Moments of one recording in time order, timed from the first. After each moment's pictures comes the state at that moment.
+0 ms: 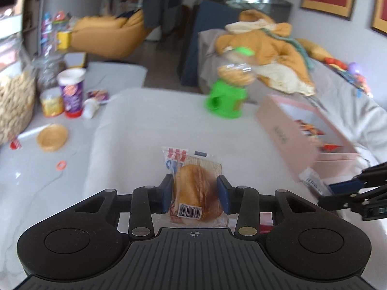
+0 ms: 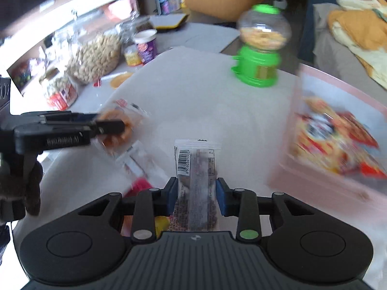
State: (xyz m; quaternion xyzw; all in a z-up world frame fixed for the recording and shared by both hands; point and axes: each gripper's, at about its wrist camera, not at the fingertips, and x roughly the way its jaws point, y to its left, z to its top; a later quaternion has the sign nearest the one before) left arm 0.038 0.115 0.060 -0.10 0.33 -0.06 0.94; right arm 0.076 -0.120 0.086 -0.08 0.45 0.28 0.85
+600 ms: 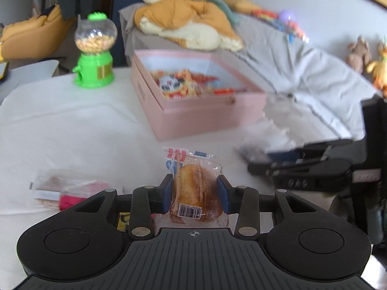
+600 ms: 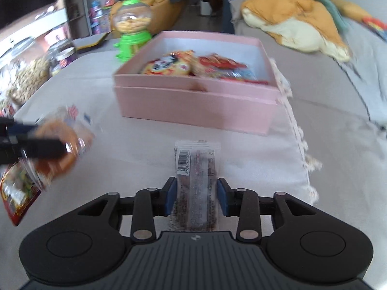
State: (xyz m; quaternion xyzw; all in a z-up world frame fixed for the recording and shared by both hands) left arm 0.029 -0.057 0.040 -0.02 0.38 -0.20 0.90; right arm 0.049 -0.267 0.032 -0.03 0.41 0.13 0.90
